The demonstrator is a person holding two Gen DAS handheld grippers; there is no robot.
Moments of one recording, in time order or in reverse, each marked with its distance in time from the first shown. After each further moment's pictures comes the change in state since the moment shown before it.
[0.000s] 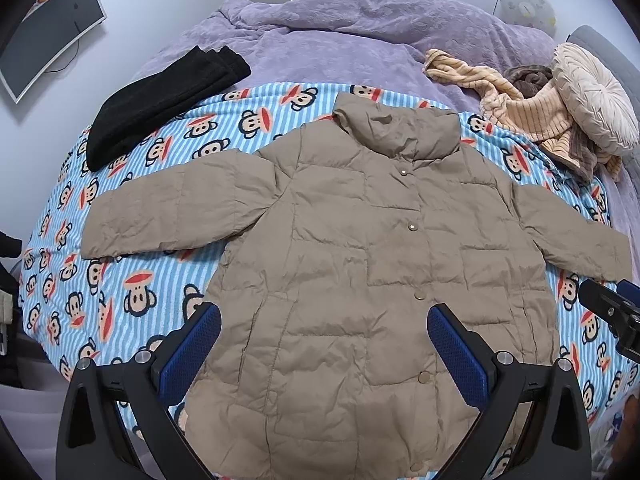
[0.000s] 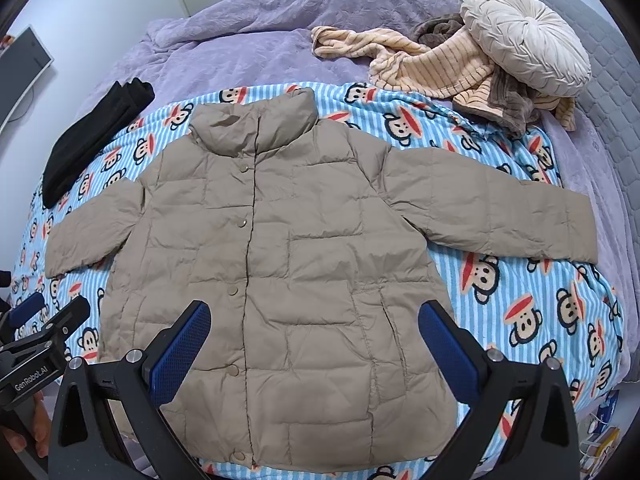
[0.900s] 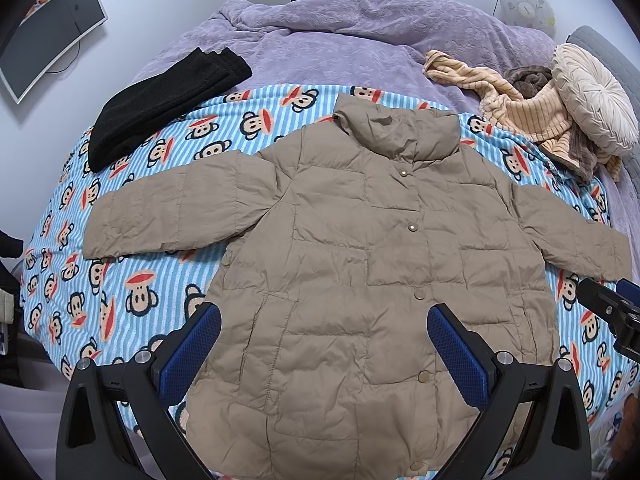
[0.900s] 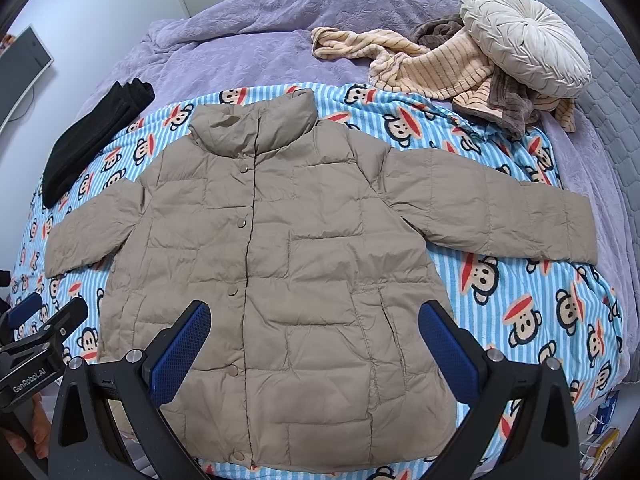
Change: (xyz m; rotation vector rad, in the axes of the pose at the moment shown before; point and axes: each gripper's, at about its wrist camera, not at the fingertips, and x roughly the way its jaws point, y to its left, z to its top) left arm -0.001 0.000 -0.001 0.003 -0.002 0.000; right arm 0.000 0.000 -0.001 -0.003 -0.006 -0.001
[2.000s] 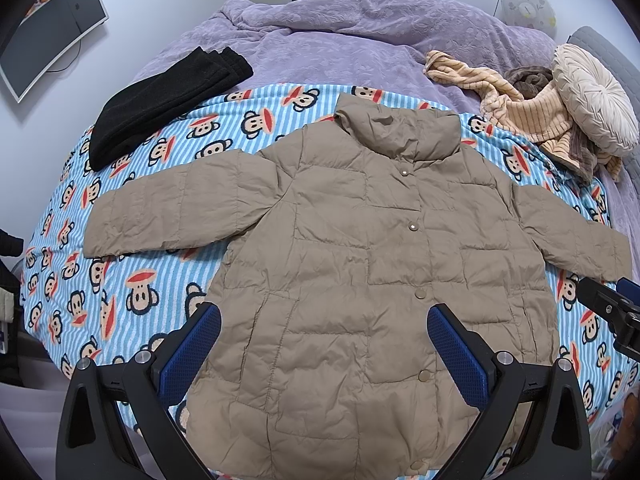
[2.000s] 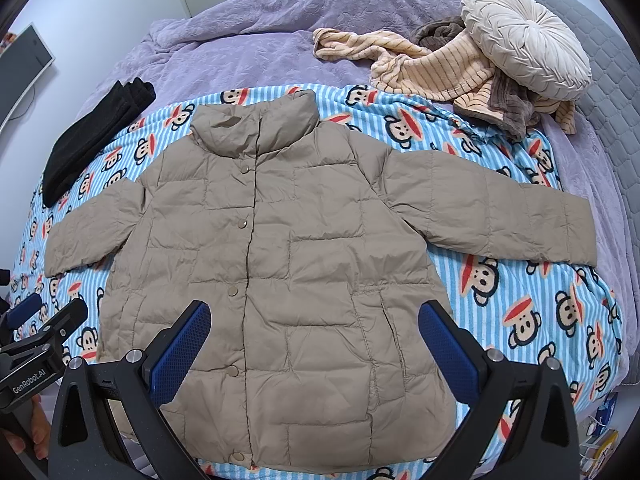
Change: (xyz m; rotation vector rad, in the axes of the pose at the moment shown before) left arm 0.000 -0.001 0.000 0.001 0.001 0.001; right arm -0.002 0.003 0.001 -0.002 -0.003 -0.002
